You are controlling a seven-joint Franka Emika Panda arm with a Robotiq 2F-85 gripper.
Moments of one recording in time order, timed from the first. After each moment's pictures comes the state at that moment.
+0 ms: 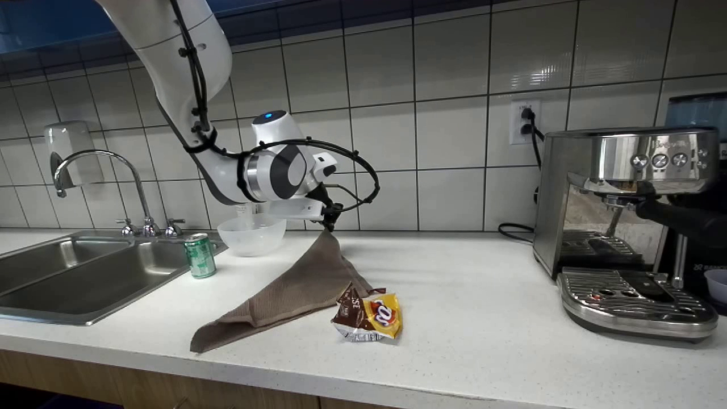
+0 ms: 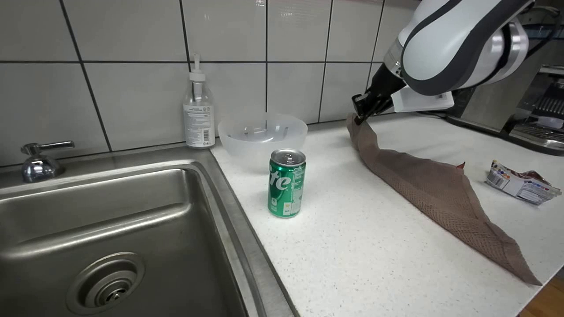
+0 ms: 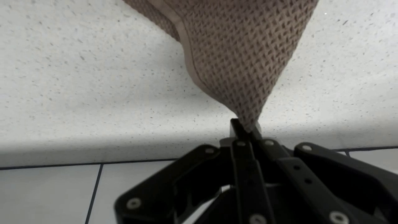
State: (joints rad) arm 0.04 0.51 -0.12 -2.03 0.00 3.14 0.01
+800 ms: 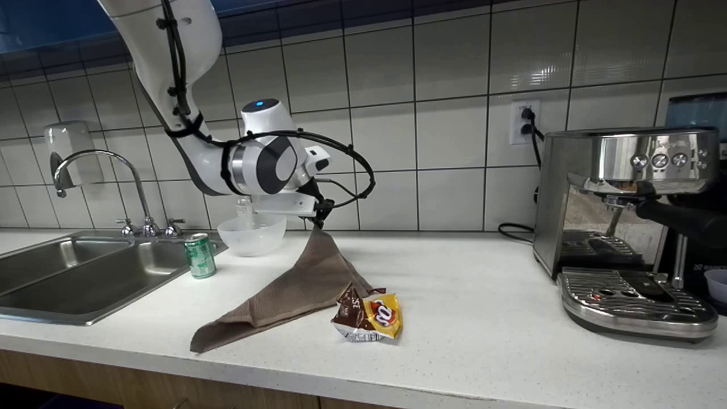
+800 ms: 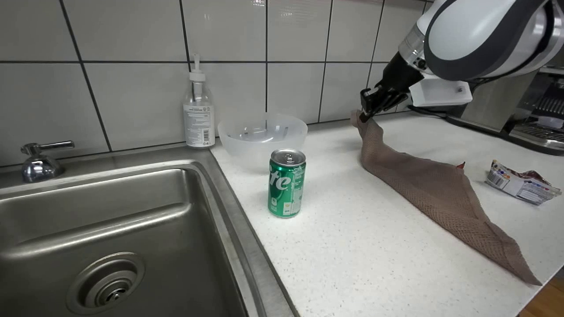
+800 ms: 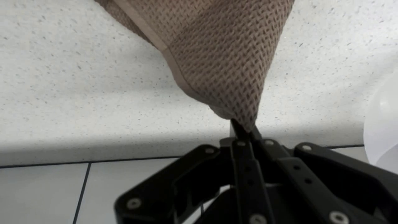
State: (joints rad) arm -0.11 0.40 0.05 -2.16 0.00 3.16 -0.06
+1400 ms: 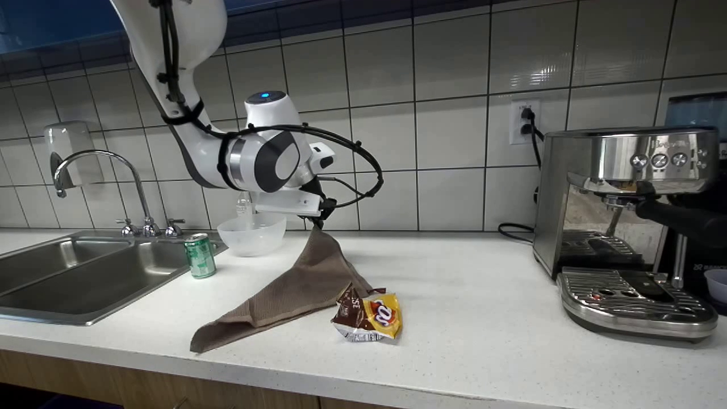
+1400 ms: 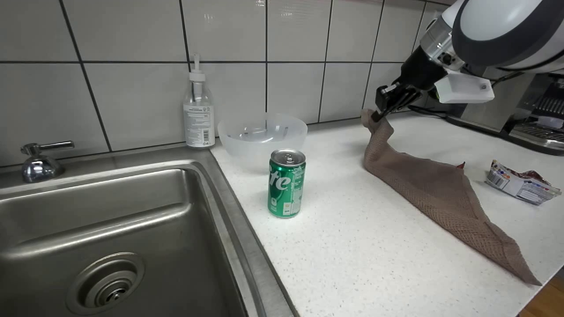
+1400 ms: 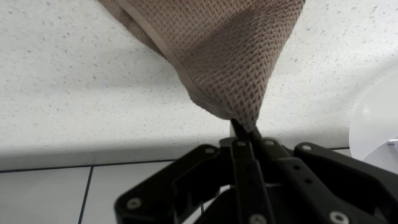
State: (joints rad) arm -0.40 0.34 0.32 -2.25 0.00 3.16 -0.17
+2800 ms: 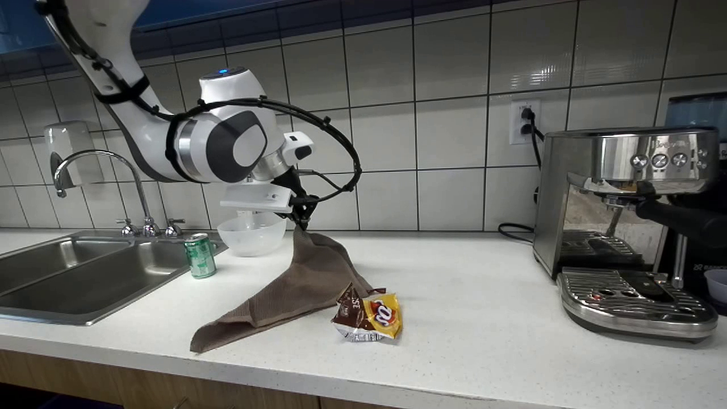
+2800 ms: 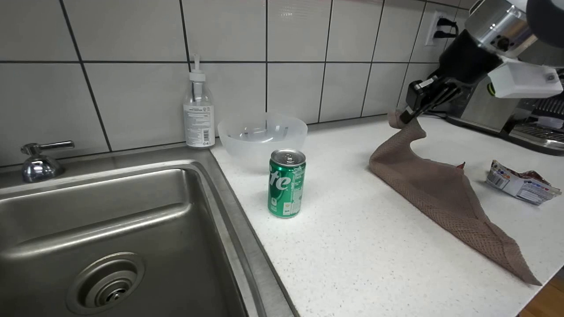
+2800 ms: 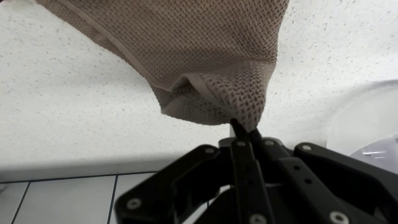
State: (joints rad) arm -0.41 0.09 0.34 -2.51 0.04 3.16 -0.11
